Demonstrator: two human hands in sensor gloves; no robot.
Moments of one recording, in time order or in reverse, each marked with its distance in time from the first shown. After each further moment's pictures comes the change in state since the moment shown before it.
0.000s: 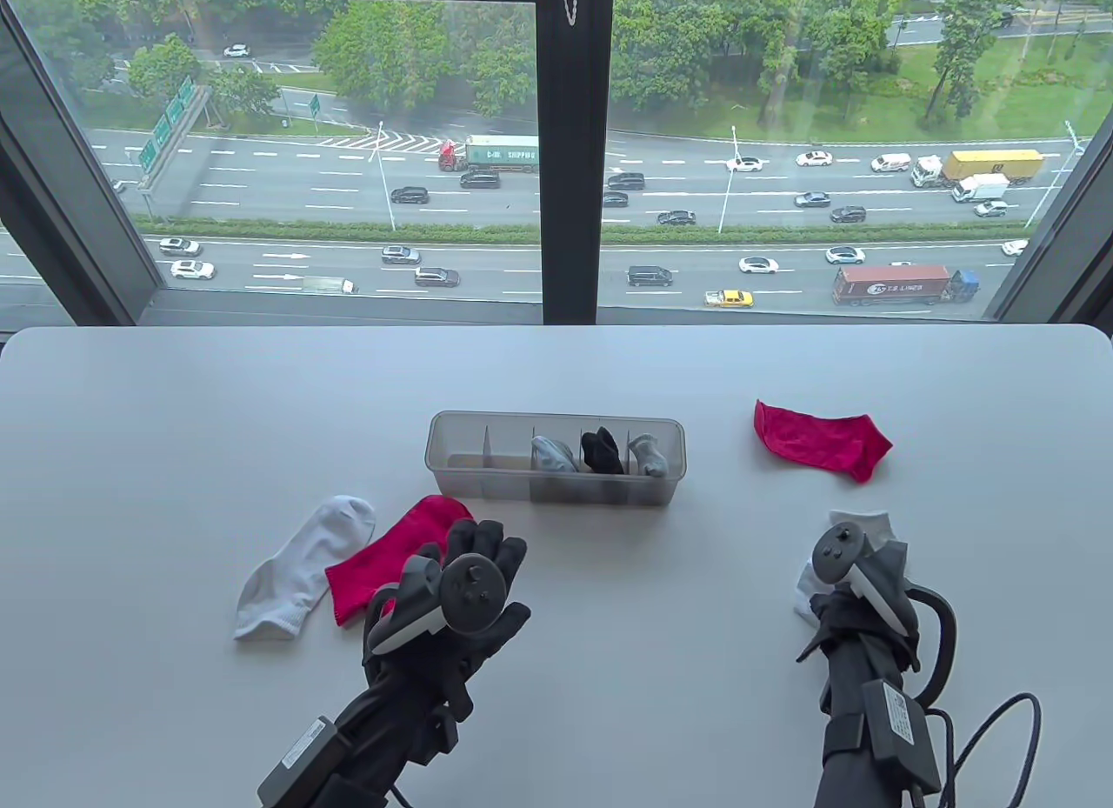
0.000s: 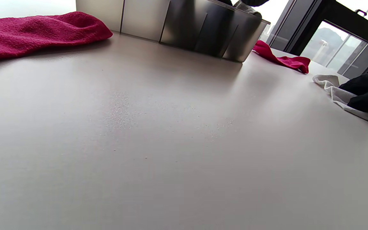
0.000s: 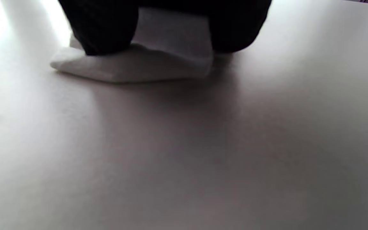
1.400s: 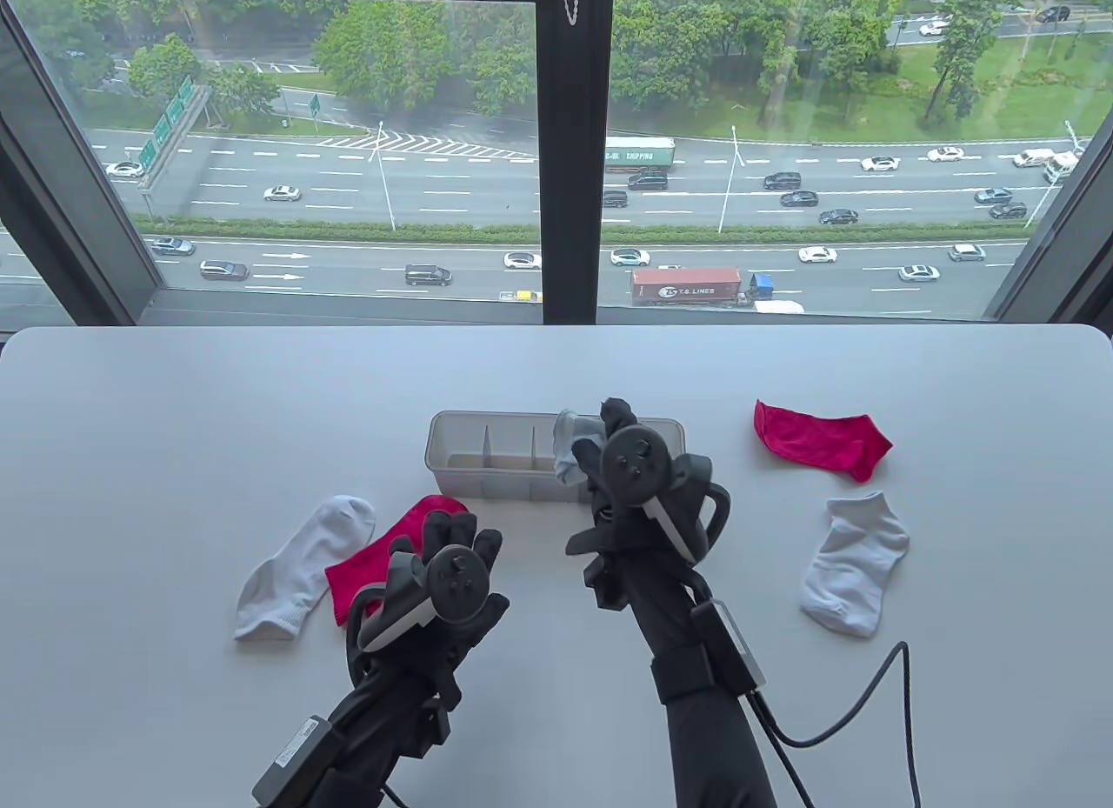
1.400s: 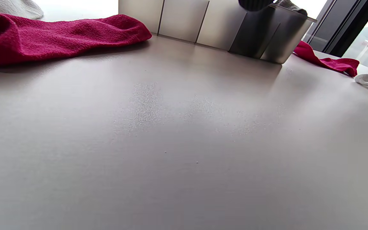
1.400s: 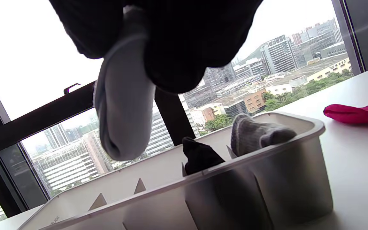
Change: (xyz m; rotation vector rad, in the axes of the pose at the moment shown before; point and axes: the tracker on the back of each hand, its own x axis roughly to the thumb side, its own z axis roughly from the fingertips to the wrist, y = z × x) left_hand -0.021 -0.001 -0.001 0.019 0.158 -0.036; right_hand 0.230 -0.128 0.064 -0.455 -0.343 -0.378
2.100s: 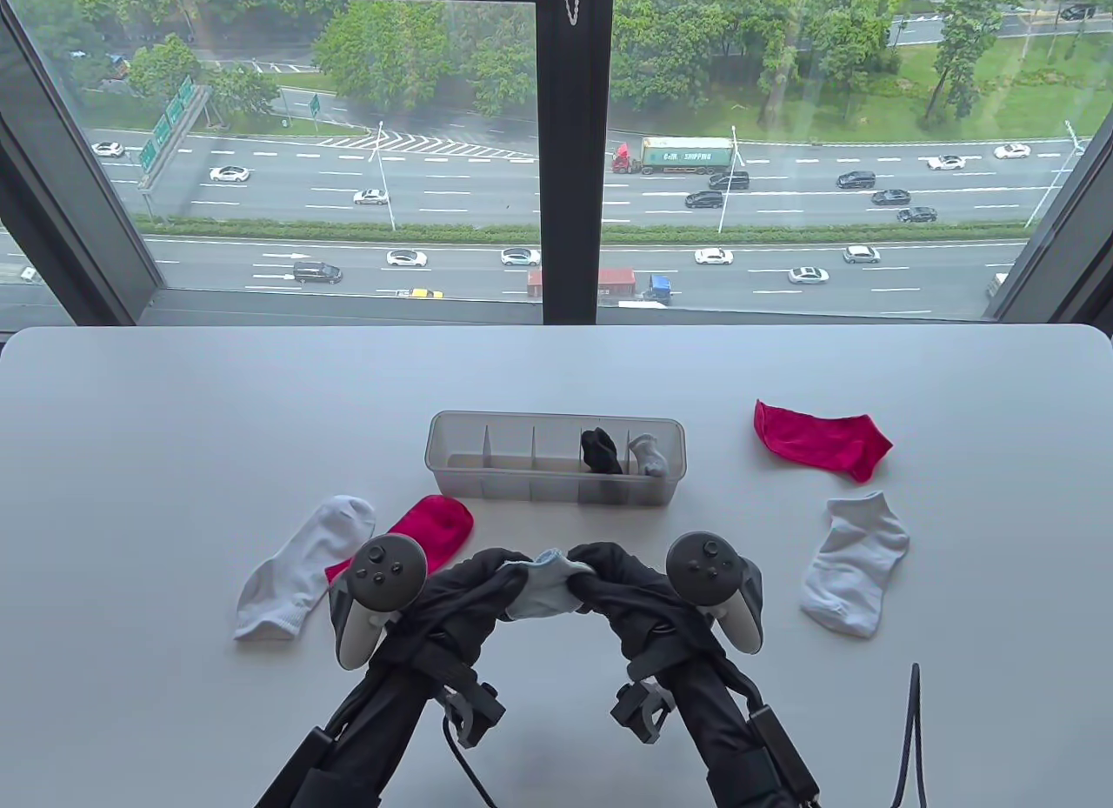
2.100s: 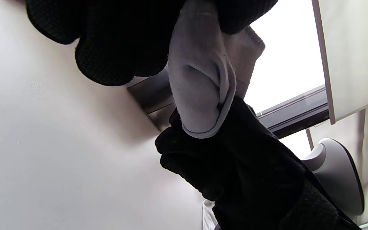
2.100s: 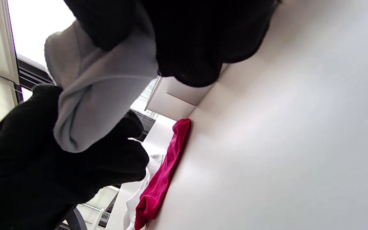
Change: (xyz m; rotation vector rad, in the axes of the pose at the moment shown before) left_hand -0.003 0.013 0.008 0.178 -0.196 0.760; right_hand -0.093 0.068 0.090 0.442 -0.195 -0.827
